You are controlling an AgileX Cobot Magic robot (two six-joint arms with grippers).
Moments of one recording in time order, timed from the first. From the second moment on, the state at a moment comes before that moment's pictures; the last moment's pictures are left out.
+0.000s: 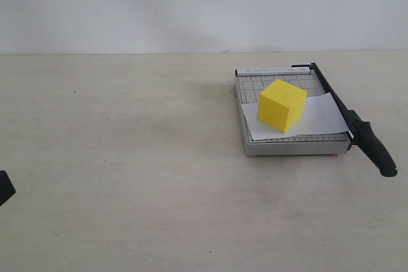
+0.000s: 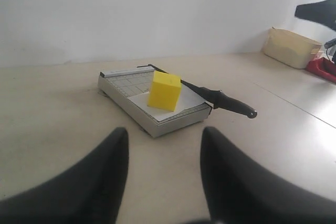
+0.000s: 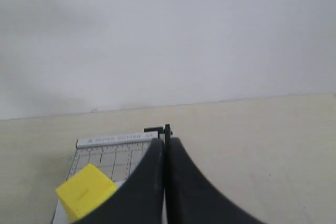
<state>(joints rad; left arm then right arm) -0.72 0.26 -0.11 -1.74 -0.14 2.11 0.04 0.74 -0.50 0.31 0.04 -0.19</state>
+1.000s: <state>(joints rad) -0.46 0.01 0.00 -1.58 -0.14 2.11 0.03 0.14 0.00 0.32 -0.24 -0.19</state>
